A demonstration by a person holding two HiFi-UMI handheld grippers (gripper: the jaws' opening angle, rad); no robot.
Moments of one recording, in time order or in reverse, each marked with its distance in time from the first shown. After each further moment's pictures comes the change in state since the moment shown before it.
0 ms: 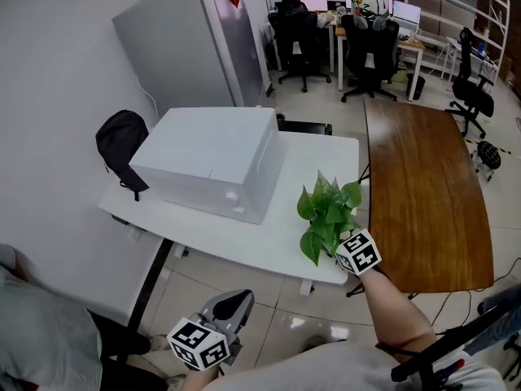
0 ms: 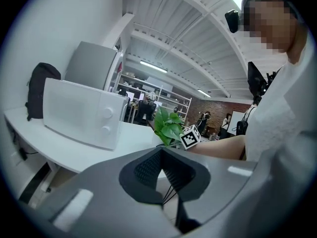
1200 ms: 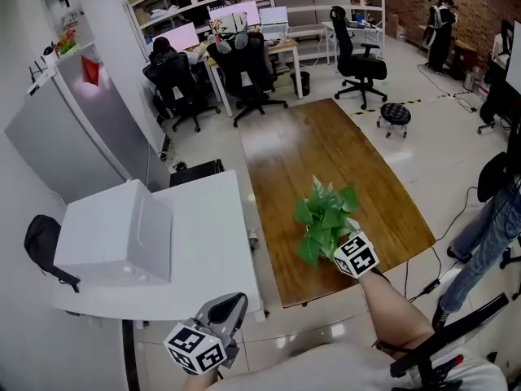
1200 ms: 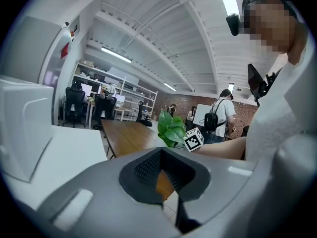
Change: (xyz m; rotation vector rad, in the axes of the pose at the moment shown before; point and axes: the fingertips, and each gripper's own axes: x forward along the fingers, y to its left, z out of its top) left arm 0.178 -0.167 0.025 0.145 0.073 -0.403; right arm -0.253 -0.186 -0.116 0.176 0.007 -0.430
